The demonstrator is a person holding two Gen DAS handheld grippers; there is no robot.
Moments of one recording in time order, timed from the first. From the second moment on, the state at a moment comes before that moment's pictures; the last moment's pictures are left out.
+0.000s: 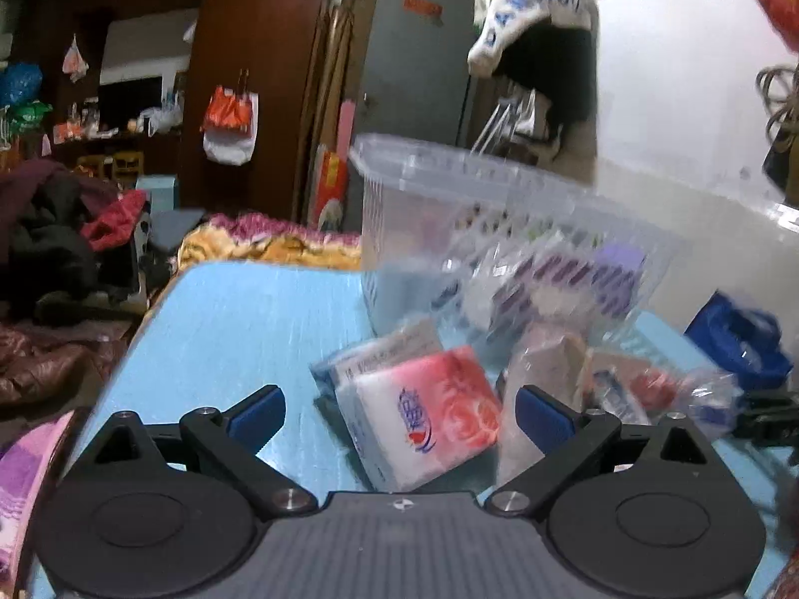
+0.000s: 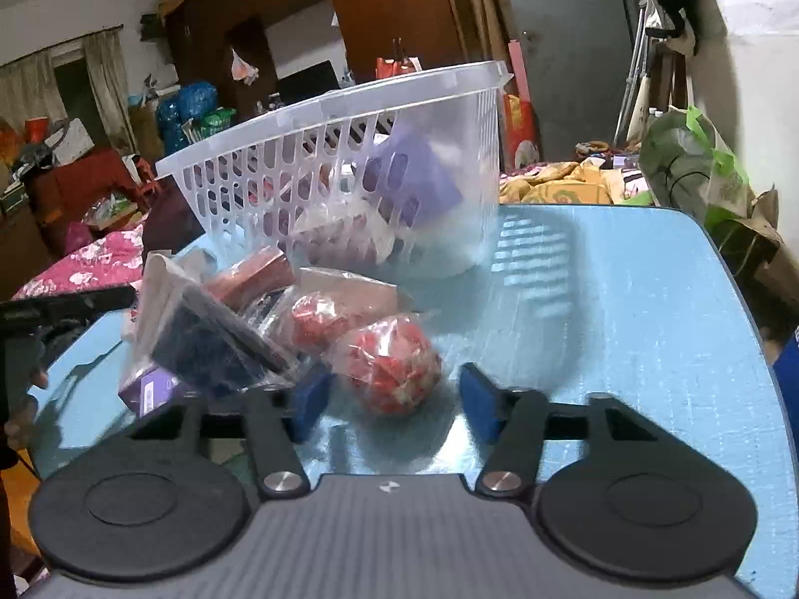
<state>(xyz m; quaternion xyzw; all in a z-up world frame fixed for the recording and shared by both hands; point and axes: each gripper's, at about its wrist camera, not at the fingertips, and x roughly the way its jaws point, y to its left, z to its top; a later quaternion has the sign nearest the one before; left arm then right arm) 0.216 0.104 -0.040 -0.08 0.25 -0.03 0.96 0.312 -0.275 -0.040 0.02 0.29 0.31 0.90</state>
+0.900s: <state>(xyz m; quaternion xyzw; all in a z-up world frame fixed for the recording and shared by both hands) 0.199 0.079 -0.050 -0.04 0.21 -0.13 0.97 0.283 -0.285 -0.041 0.05 0.21 0.30 0.93</state>
